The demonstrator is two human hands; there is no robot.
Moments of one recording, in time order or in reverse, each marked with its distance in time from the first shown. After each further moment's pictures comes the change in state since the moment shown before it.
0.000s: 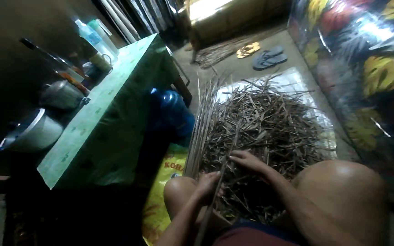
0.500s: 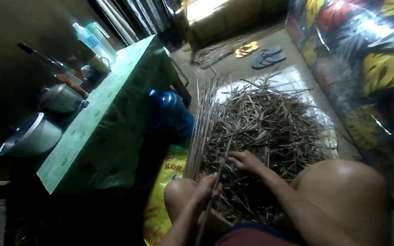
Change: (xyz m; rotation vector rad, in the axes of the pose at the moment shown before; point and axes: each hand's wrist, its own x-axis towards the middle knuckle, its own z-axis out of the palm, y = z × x) left_hand 0.000 -0.008 -0.006 -0.200 -0.099 0.030; right_hand 0.009 0.015 0.001 -0.485 0.107 -0.209
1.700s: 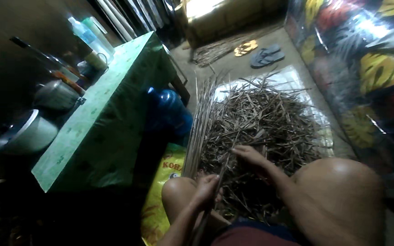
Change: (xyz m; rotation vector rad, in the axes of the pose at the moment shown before) left_hand -0.009 -0.004 0.004 0.254 0.063 0.056; right_hand -0.003 -0.011 -0.018 0.560 0.013 0.320
